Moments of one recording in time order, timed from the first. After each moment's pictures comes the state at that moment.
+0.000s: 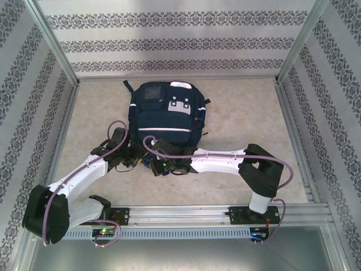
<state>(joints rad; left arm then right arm) -0.35 1.15 0.61 -0.44 0.24 -1.16 1.09 1.76 1.09 -0.20 -0.10 0.66</state>
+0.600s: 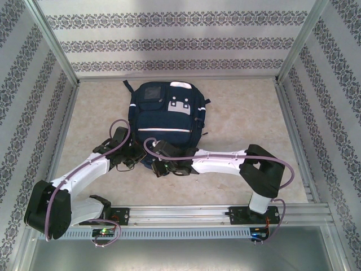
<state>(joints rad) -0.35 1.17 0.63 -0.44 0.21 -1.08 1.09 1.73 1.05 -0.23 -0.05 0.60</state>
